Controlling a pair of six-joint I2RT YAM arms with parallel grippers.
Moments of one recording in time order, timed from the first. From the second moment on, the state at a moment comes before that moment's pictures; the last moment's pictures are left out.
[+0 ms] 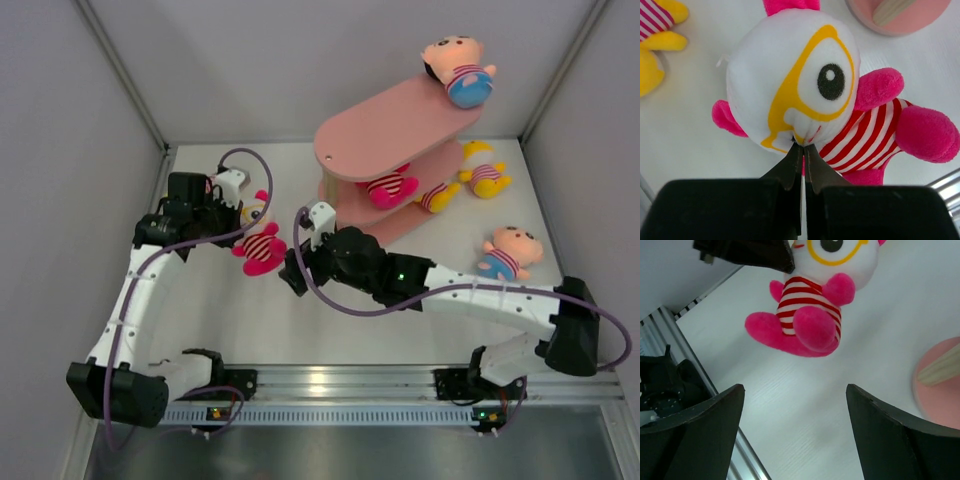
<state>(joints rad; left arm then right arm) -0.15 1.15 1.22 -0.86 0.27 0.22 1.19 1.36 1.16 -0.13 0.20 0.26</state>
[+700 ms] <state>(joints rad) -0.15 1.15 1.28 -0.98 0.38 0.15 1.09 1.55 1.19 0.02 0.13 0.47</state>
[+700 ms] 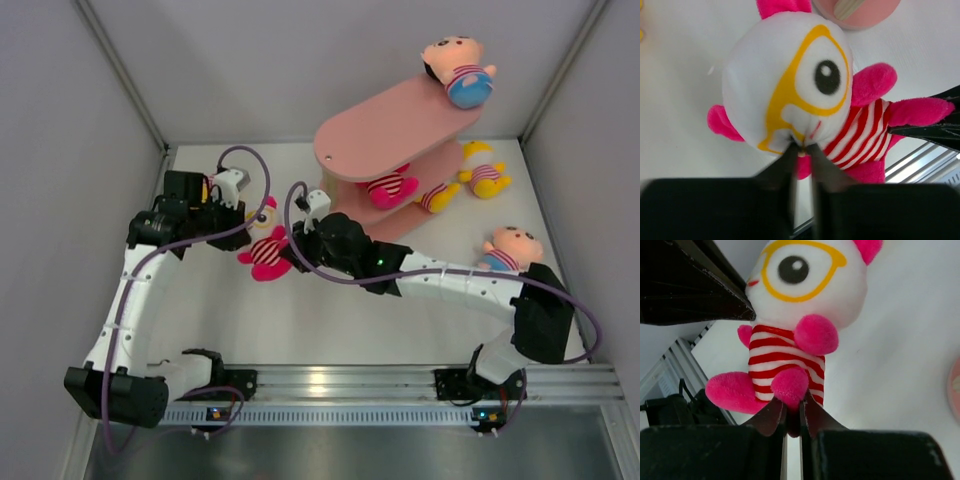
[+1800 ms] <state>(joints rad) -0.15 1.22 1.31 -1.01 0.35 0.22 0.34 1.05 1.29 -1.23 0.08 0.18</state>
